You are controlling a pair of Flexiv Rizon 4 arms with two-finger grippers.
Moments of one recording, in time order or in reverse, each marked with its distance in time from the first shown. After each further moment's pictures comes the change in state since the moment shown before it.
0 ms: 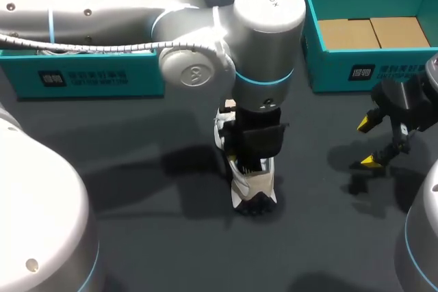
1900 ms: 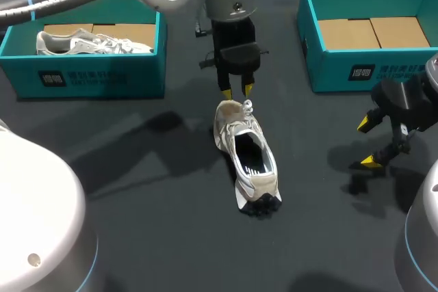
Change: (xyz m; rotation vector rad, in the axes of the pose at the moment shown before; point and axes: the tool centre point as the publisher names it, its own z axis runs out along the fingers) left arm 0.003 0.109 -0.067 0.175 -0.059 -0.046; right arm 0.000 0.000 0.000 0.000 0.000 0.000
